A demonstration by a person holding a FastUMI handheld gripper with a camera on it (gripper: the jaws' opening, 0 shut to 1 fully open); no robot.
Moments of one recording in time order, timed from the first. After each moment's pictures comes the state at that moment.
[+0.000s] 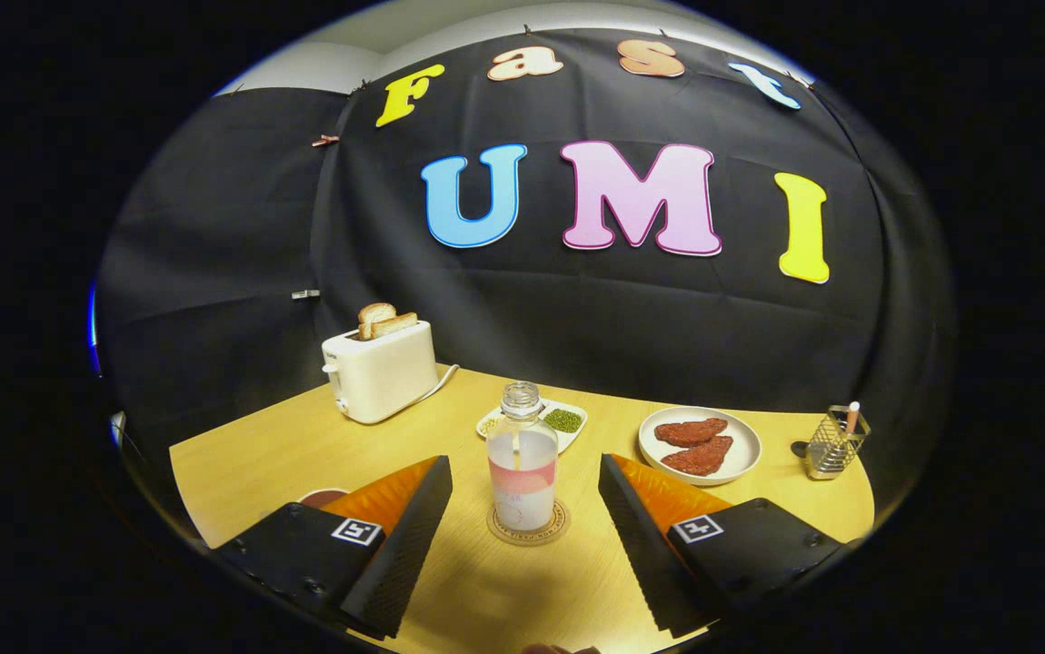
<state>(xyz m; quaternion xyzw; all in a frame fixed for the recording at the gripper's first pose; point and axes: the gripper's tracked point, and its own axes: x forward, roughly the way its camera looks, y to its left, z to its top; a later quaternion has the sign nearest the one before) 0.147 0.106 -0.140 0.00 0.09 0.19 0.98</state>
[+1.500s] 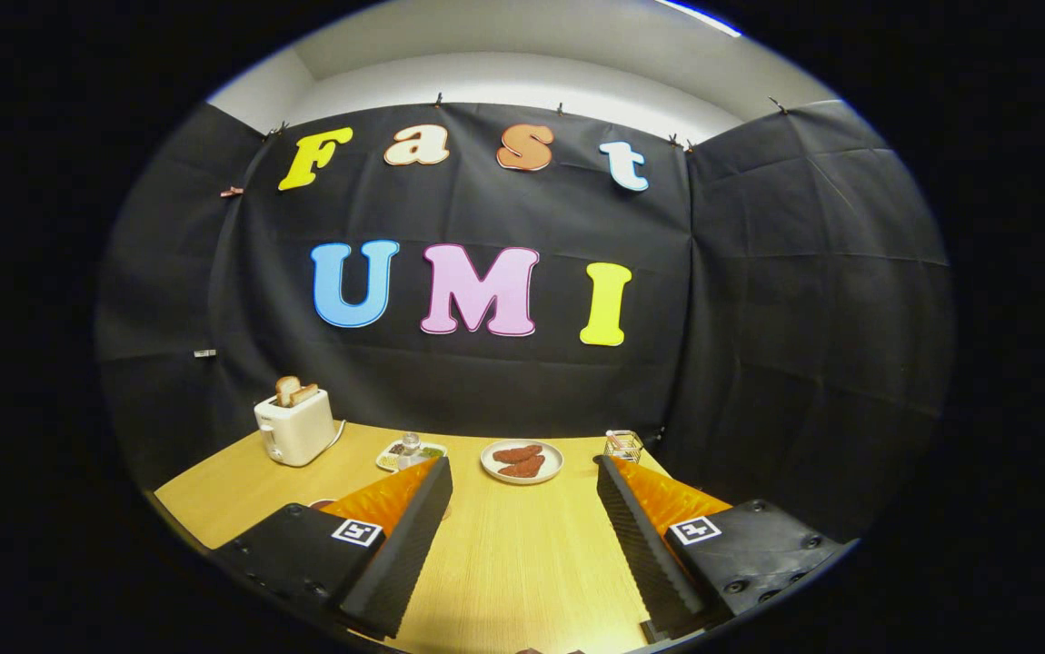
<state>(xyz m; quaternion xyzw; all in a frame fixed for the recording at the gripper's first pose) -0.046 0.009 -0.012 0.00 0.02 -0.07 1.00</state>
